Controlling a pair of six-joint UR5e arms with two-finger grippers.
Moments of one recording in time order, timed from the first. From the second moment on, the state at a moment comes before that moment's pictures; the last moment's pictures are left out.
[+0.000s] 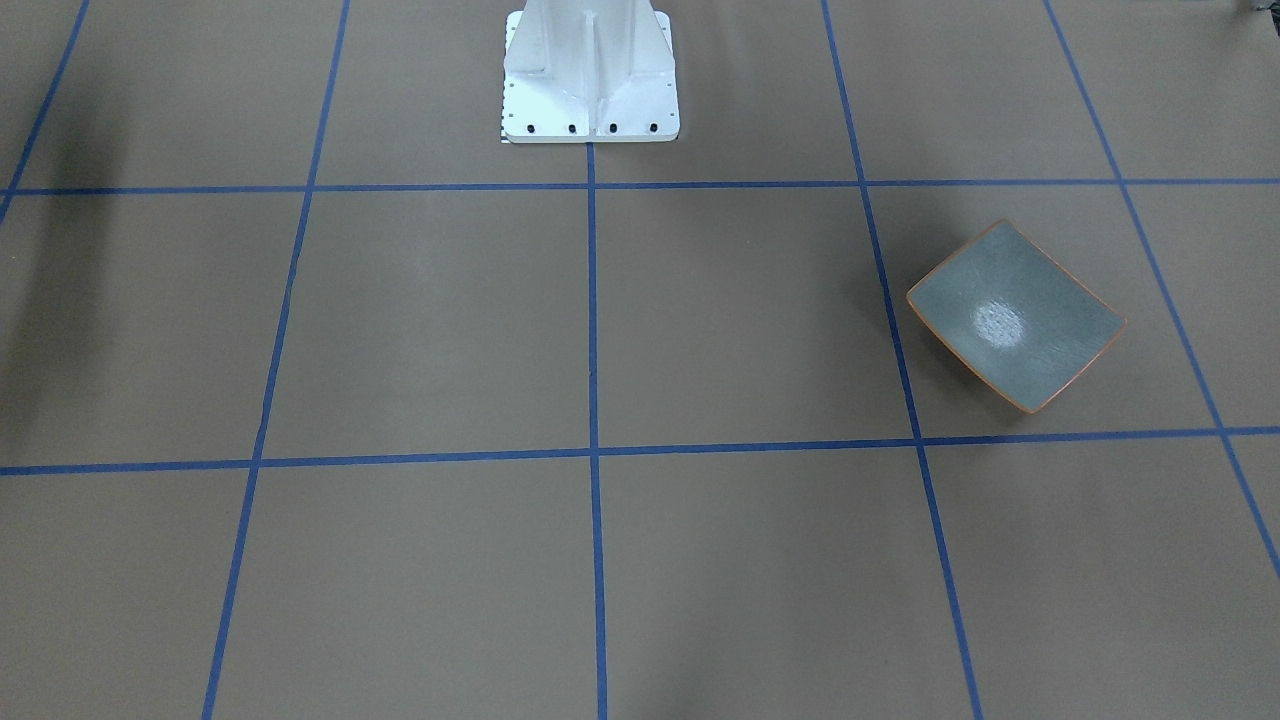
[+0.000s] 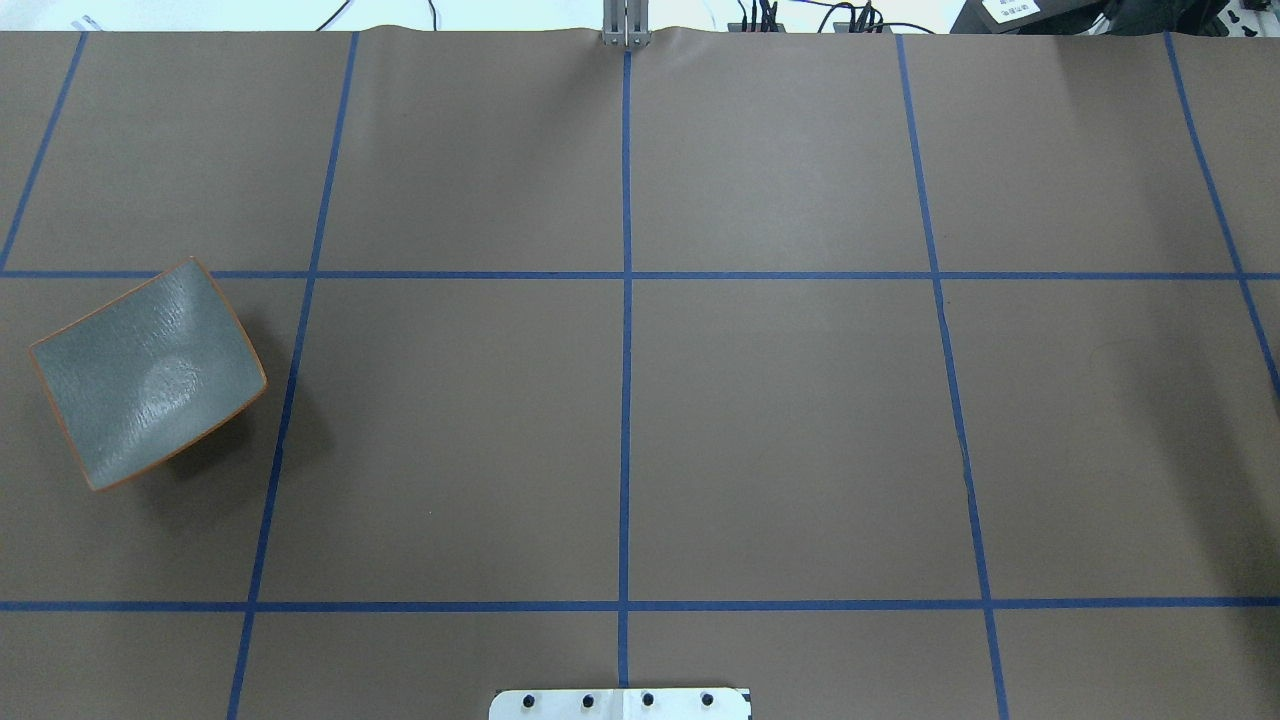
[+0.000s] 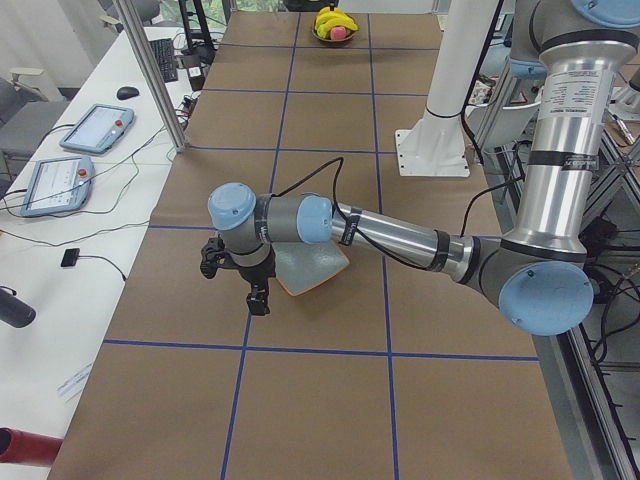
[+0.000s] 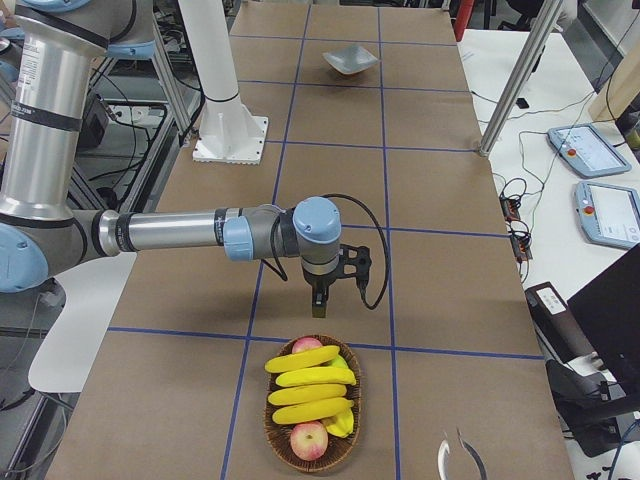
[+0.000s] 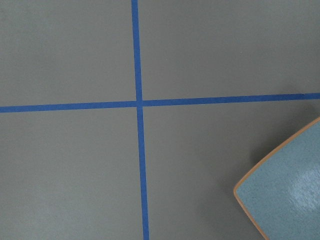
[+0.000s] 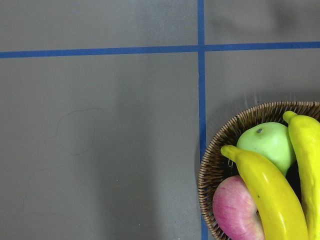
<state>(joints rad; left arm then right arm) -1.52 -1.68 -1.72 -1.31 -2.35 0.02 1.50 -1.83 1.92 -1.53 2.37 0.17</state>
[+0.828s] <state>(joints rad) -1.51 -1.65 -1.74 -1.34 -2.35 0.02 1.50 -1.83 1.91 -1.52 2.40 0.17</state>
